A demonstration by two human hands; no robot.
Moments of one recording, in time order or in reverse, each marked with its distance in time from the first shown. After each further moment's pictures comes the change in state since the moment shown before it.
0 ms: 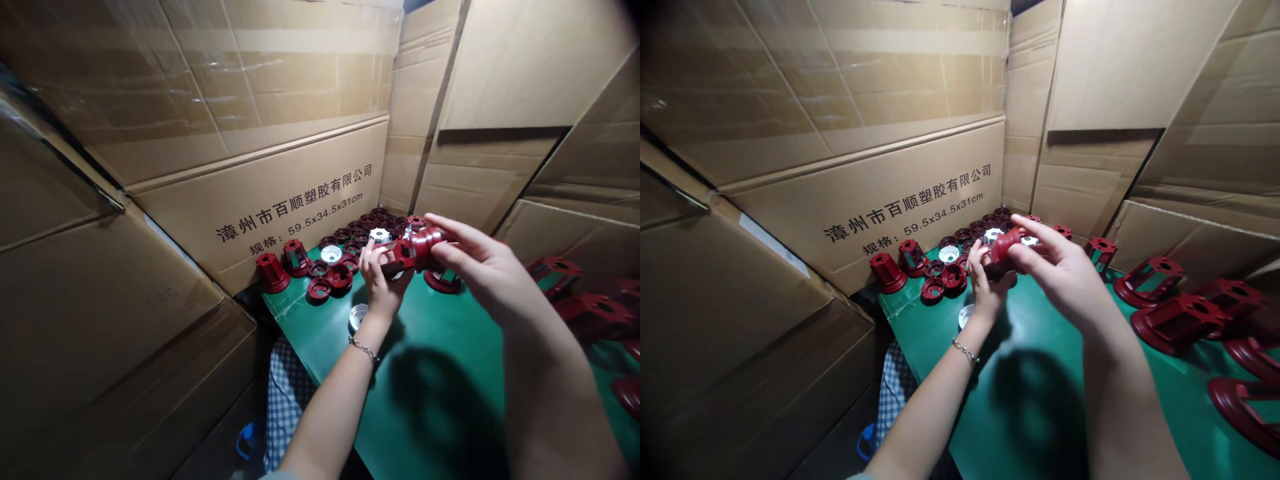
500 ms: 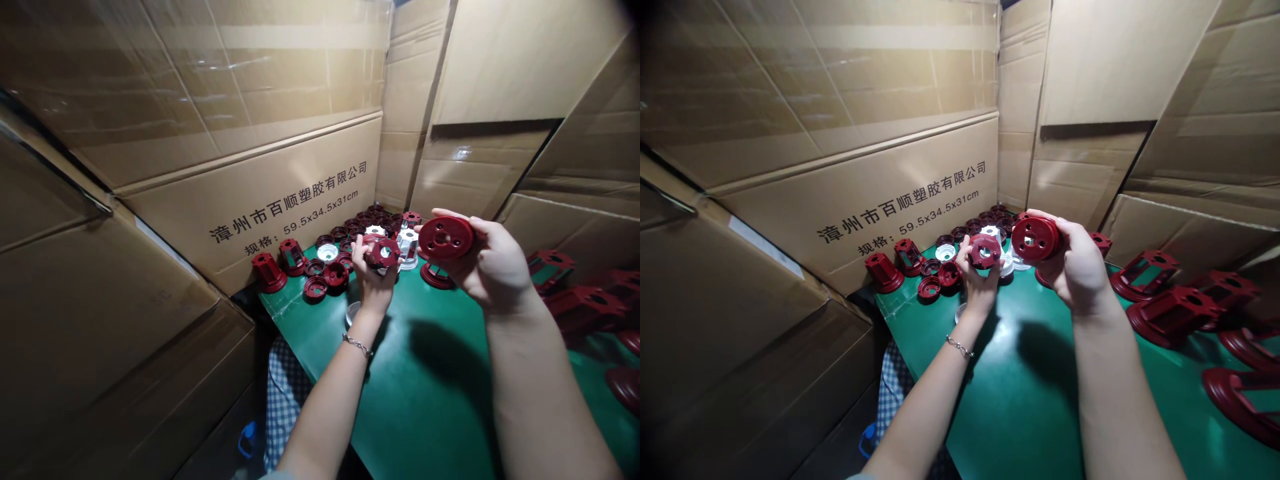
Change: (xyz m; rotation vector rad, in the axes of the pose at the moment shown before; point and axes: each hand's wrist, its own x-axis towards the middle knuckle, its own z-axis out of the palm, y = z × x) left_hand 0.006 -0.008 0.003 -0.117 0.035 -0.039; right_hand 0.026 0.010 -0.002 0.671 0.369 0.403
